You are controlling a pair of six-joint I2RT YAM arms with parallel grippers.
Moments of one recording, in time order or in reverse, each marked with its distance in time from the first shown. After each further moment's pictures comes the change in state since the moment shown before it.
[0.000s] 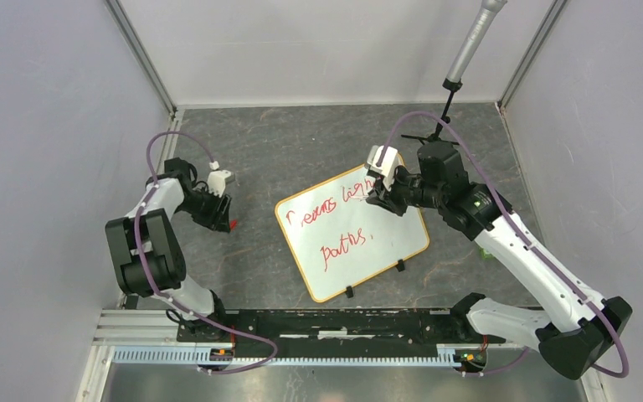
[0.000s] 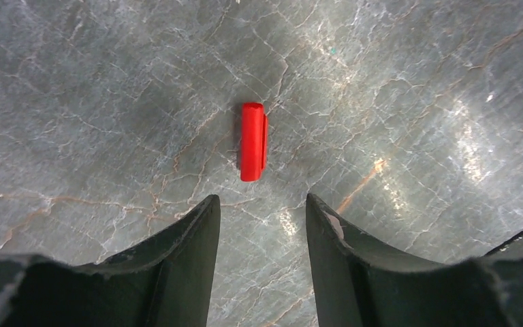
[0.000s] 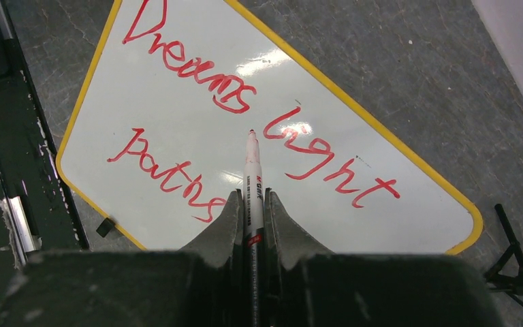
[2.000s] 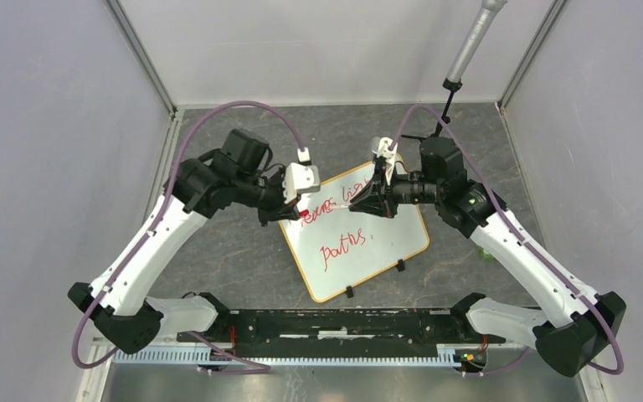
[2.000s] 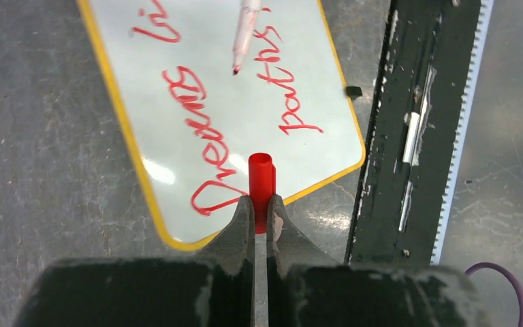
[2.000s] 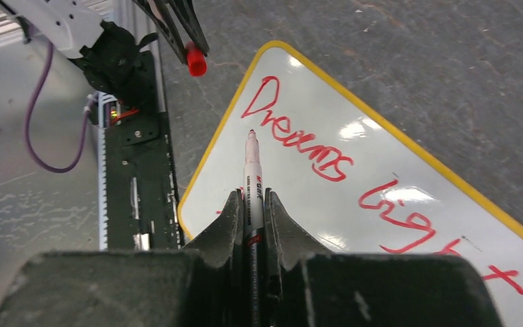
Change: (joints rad) left arm -0.865 -0.347 0.540 -0.357 0.063 -0.131; right arm -0.032 0.024 -0.018 0.169 -0.314 0.248
